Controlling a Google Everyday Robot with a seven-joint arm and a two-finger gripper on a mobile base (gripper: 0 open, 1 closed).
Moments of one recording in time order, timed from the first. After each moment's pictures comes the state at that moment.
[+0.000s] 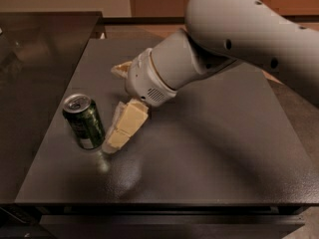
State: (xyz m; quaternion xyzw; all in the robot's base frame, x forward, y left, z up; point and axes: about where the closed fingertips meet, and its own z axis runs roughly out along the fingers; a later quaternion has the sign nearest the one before) arm 0.448 0.094 0.913 -0.67 0.61 0.26 0.33
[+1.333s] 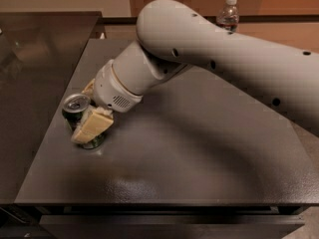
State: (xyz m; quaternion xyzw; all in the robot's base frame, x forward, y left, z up) arm 0.449 0.158 0.881 -0.70 0.58 0.28 0.30
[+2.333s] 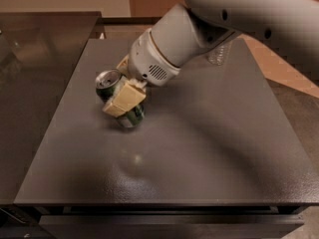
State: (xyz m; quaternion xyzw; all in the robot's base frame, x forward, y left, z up) arm 0.467 0.089 0.930 -0.67 0.63 0.25 0.30
